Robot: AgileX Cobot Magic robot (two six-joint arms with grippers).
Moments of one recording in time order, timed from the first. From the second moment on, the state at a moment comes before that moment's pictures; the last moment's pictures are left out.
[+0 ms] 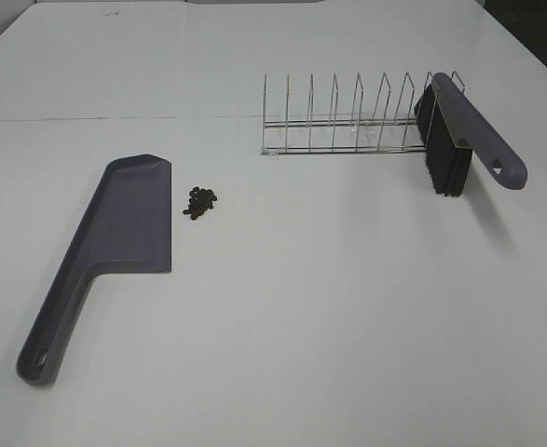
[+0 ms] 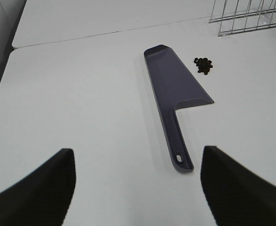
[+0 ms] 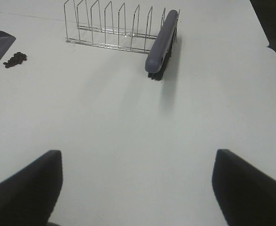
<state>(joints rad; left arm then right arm) -0.03 0.00 -0.50 -0.15 1.07 0.15 0.01 0.00 -0.51 0.10 1.07 -0.14</state>
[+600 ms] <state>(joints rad) -0.03 0.00 -0.50 -0.15 1.07 0.15 0.01 0.00 -0.51 0.10 1.07 -0.14</state>
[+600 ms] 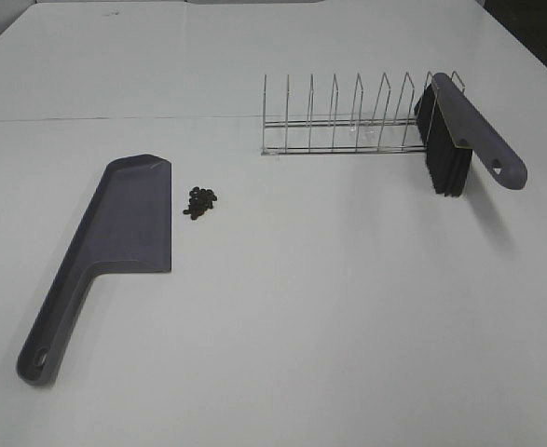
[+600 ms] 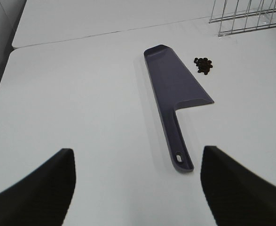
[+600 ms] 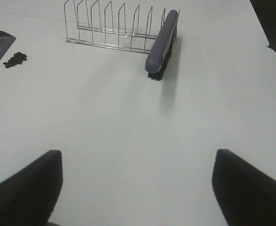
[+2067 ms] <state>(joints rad) -0.03 0.00 -0.50 -0.15 1.07 0.15 0.01 0.00 -0.51 0.10 1.07 -0.14</state>
